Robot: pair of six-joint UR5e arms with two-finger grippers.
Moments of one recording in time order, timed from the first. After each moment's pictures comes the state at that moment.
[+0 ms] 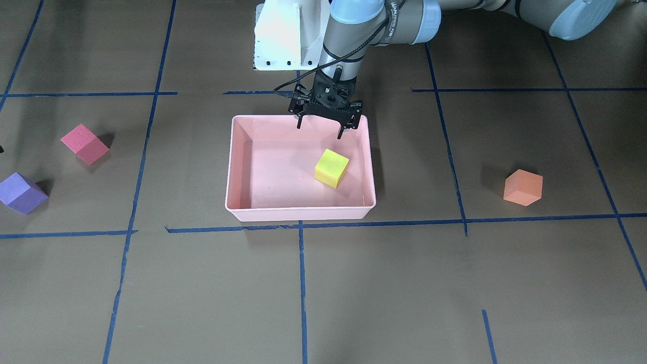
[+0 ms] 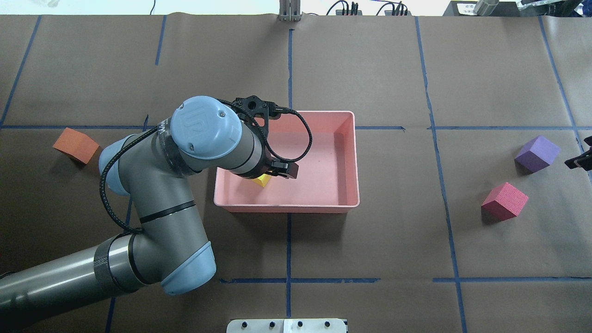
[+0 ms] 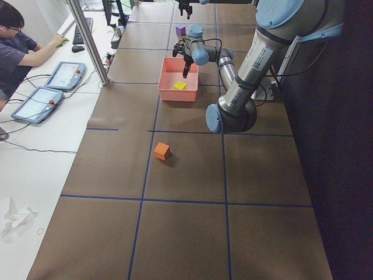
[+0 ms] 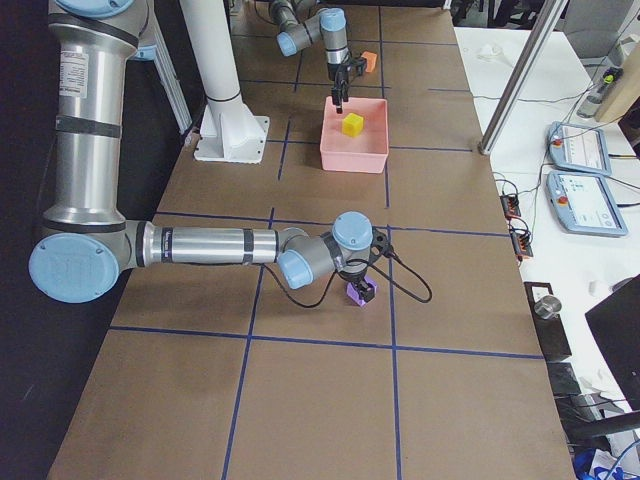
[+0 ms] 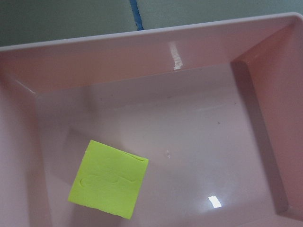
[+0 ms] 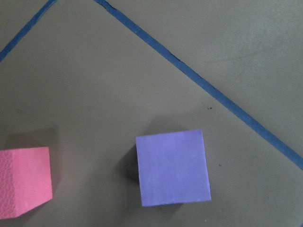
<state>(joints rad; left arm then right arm) -0.50 -2.27 -1.77 -1.66 -1.81 -1.07 1.24 -1.65 1.61 -1.07 2.36 -0.15</state>
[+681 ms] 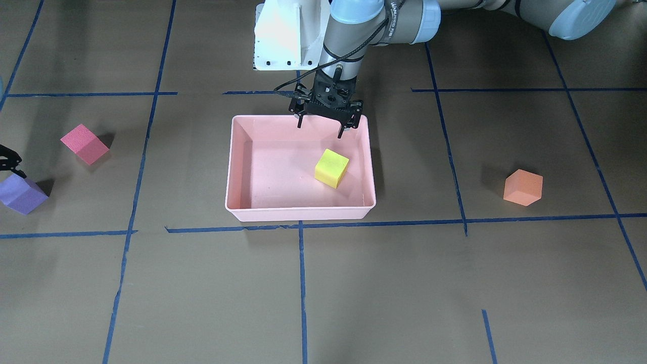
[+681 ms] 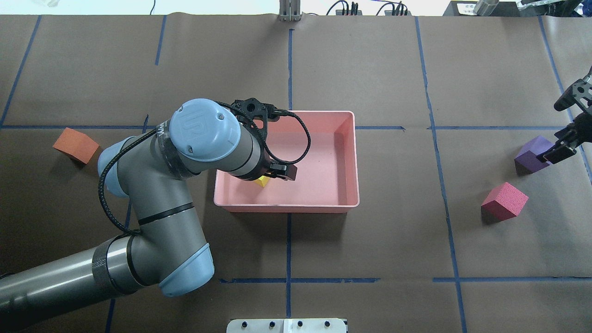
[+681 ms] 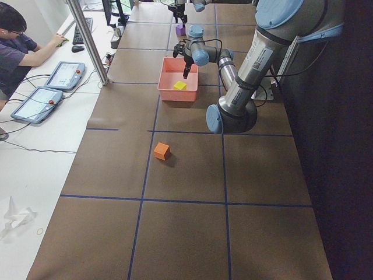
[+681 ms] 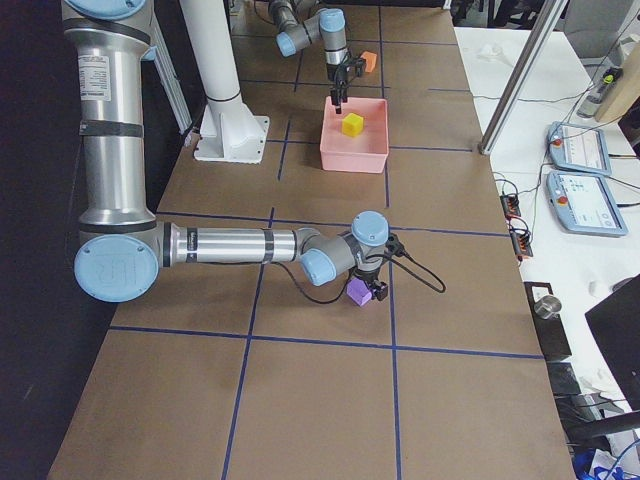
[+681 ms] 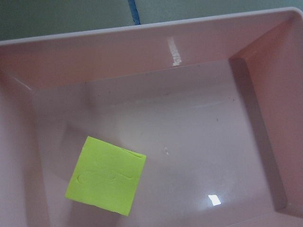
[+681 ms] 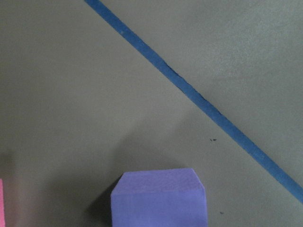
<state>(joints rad) -0.50 -2.26 -1.77 -1.66 -1.81 -1.06 1.15 -1.55 1.49 -1.06 2.28 -0.15</state>
